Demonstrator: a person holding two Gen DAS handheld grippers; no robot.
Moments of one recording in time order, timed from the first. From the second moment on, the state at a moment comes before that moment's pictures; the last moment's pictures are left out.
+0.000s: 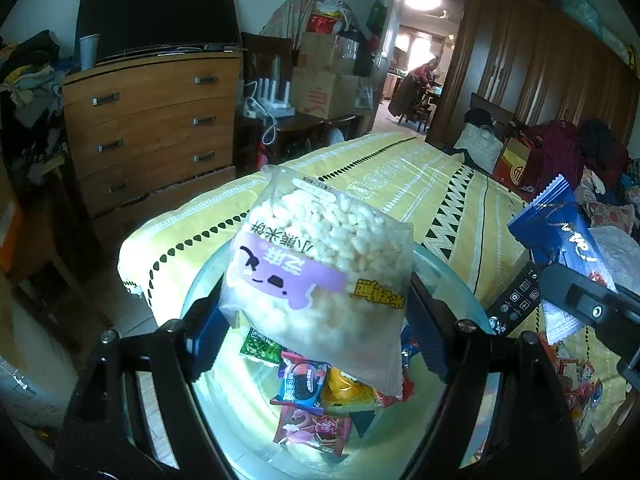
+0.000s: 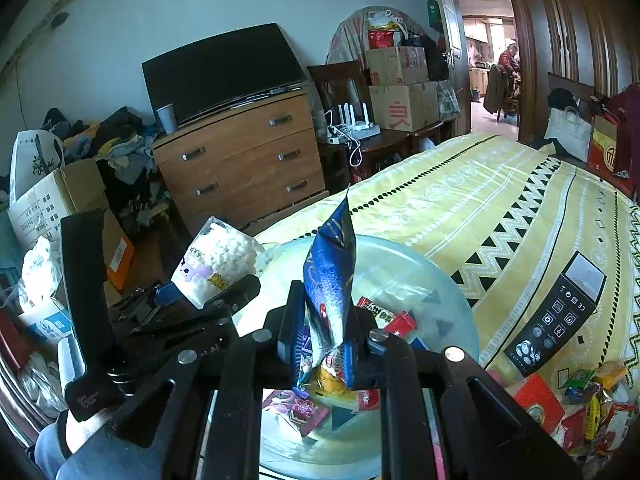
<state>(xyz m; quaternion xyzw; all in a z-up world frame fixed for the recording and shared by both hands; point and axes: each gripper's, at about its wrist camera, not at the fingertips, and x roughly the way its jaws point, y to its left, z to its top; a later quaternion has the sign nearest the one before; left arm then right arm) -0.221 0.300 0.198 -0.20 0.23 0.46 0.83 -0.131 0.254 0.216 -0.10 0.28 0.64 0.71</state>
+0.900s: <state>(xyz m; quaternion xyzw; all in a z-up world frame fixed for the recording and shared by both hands) -0.217 0.302 0.195 -0.20 0.24 0.46 0.83 -0.129 0.255 0.213 -0.10 0.29 0.64 0.71</state>
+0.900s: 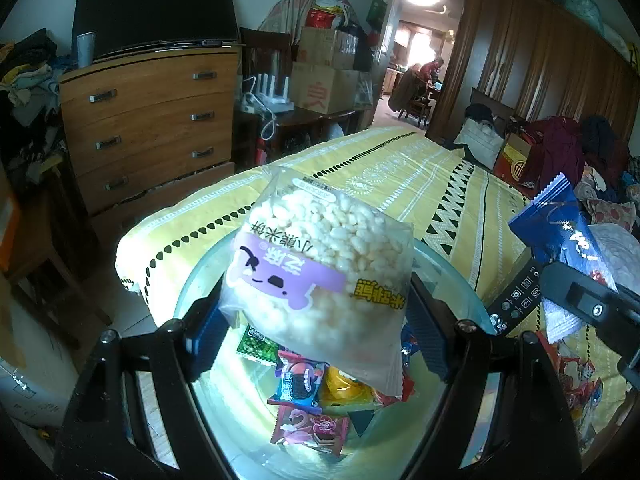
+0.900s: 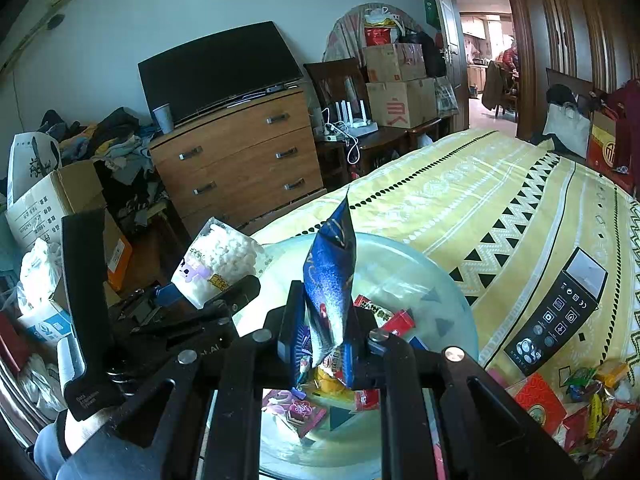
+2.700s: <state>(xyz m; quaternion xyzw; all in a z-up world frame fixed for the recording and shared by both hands) -0.219 0.312 0.177 -0.21 0.26 0.48 0.81 -0.120 0.255 0.193 -0.10 0.31 0.63 0.70</state>
